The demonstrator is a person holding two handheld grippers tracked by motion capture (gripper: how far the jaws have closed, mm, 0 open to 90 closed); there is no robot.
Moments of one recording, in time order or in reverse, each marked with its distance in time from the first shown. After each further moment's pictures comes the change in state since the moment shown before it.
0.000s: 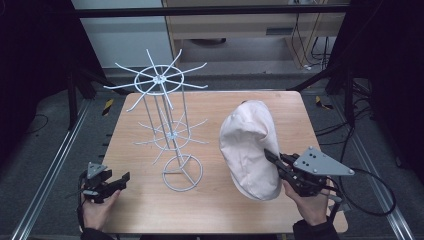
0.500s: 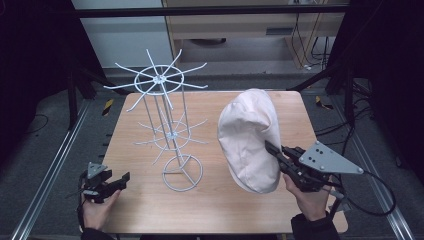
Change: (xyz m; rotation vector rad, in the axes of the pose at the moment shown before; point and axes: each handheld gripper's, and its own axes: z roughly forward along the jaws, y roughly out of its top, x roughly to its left) left arm 0.000 0.000 0.000 0.000 0.002 0.001; right arm -0.002 0.018 -0.003 -0.099 -0.005 -0.002
